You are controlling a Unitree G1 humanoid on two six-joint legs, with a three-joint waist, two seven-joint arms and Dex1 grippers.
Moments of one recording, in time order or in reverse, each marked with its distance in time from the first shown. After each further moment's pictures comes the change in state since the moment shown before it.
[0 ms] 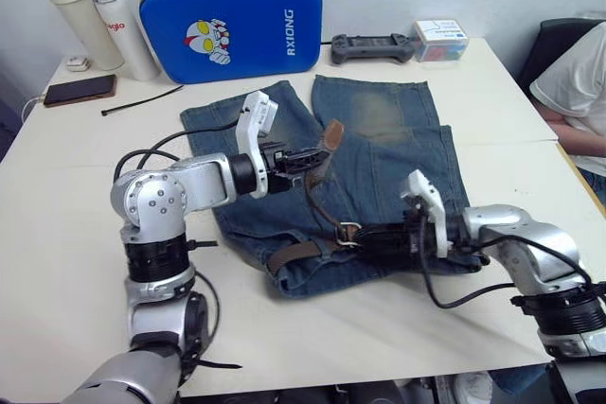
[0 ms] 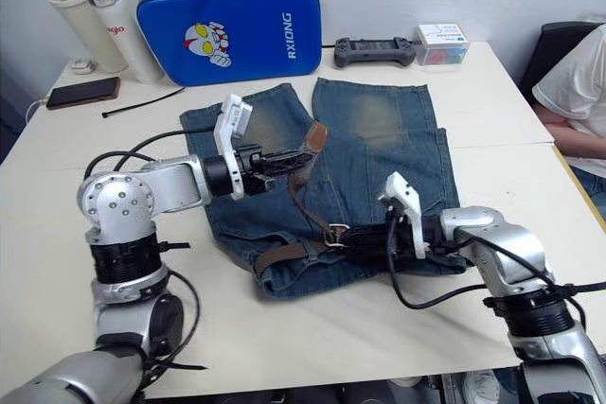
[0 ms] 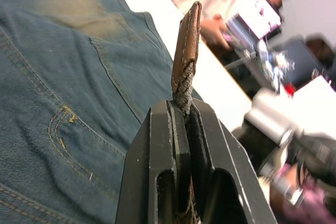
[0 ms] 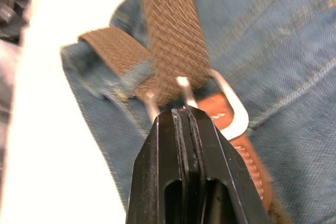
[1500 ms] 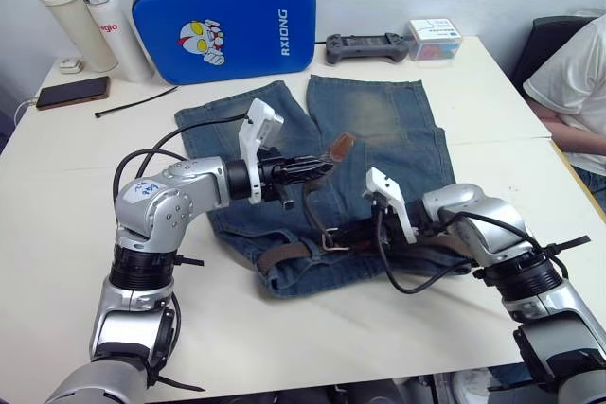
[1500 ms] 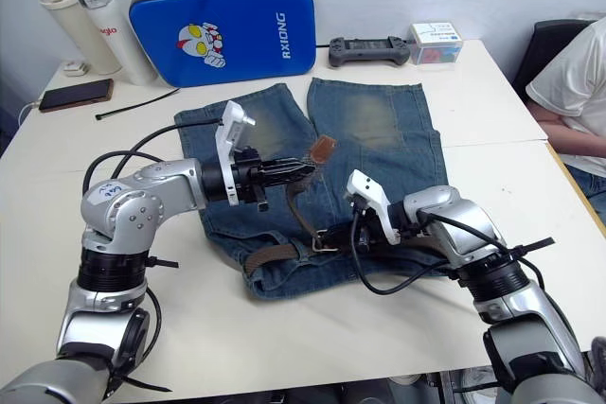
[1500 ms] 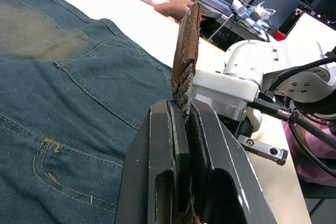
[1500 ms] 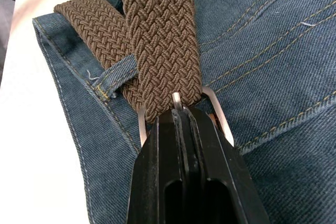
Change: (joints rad) left arm 0.053 0.139 -0.223 0.030 0.143 -0.357 -0.301; right arm -0.225 0.110 0.275 0.179 -0.234 -0.028 0.042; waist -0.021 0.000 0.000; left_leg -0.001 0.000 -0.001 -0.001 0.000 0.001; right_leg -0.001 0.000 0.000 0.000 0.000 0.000
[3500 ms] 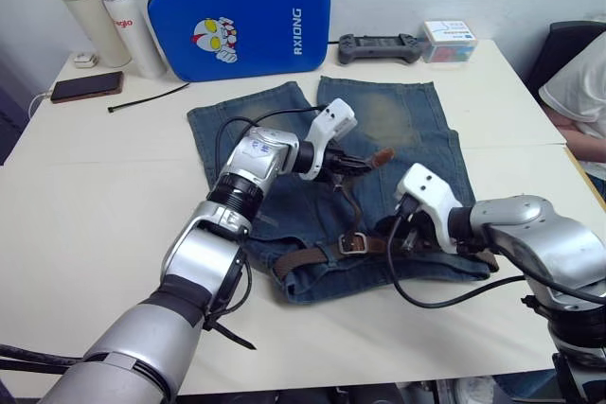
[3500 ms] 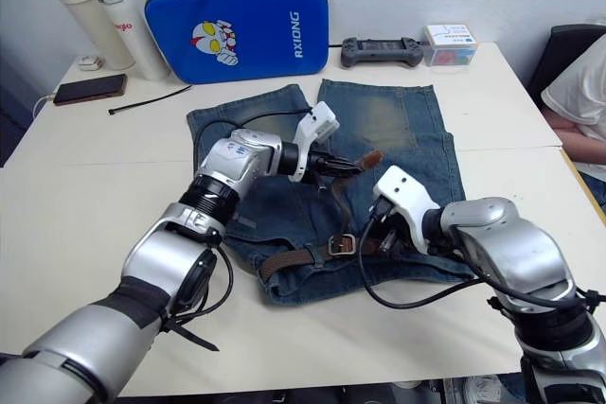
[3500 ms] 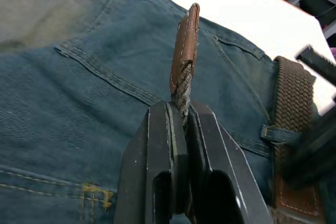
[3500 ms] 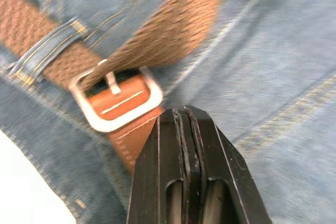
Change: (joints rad) left arm -0.452 -0.306 -0.182 0.945 0.588 -0.447 -0.339; right arm 0.172 -0.126 -0.294 -0.590 -0.029 0.524 -0.375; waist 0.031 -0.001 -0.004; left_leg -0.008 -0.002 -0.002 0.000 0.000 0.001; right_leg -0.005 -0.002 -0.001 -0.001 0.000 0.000
